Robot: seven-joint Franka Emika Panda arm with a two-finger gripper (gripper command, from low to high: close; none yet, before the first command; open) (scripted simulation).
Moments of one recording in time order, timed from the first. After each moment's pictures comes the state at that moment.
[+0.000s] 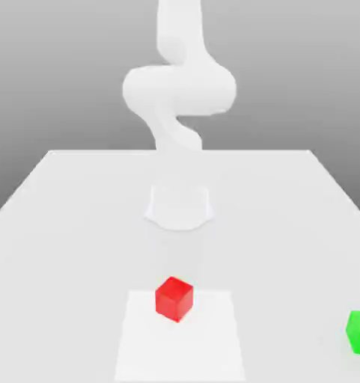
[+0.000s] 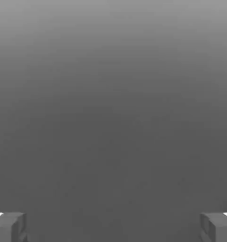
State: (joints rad) arm -0.02 -0.73 0.02 -2.36 0.00 2.35 0.85
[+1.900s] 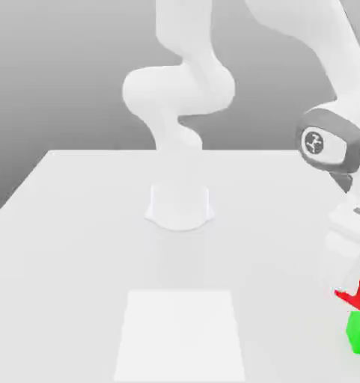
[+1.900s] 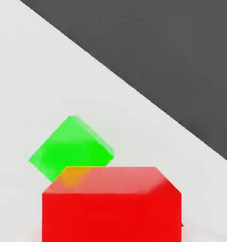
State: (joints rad) arm 0.28 0.29 0.35 -2.32 -0.18 2.58 0.78
